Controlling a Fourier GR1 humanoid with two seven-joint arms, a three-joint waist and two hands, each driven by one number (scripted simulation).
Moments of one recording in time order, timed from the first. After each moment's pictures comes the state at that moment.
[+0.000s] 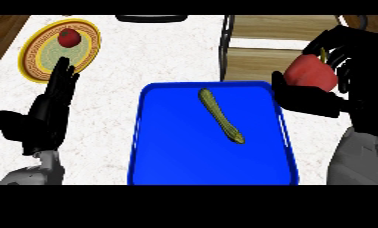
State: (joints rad) left arm -0.08 0.18 0.03 -1.69 0.01 0.18 0.17; right arm -0.53 -0.07 0.04 -2.06 0.99 0.29 0.96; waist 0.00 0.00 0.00
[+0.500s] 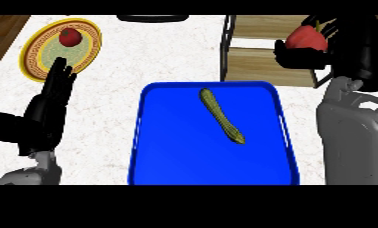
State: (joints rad) left arm -0.07 0.18 0.06 -1.69 0.02 0.15 0.16; right arm -0.61 -0.11 -0.10 -1.71 0.96 0.03 0.75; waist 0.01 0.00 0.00
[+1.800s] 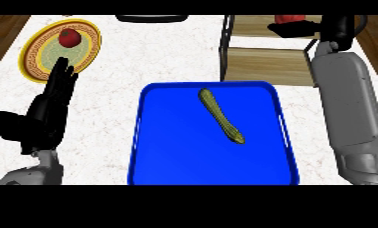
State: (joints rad) left arm -0.08 0.15 0.08 -1.67 0.01 0.12 0.15; right arm -0.83 -0.20 -0.29 -1.04 0.70 -0.28 0.35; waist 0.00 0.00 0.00
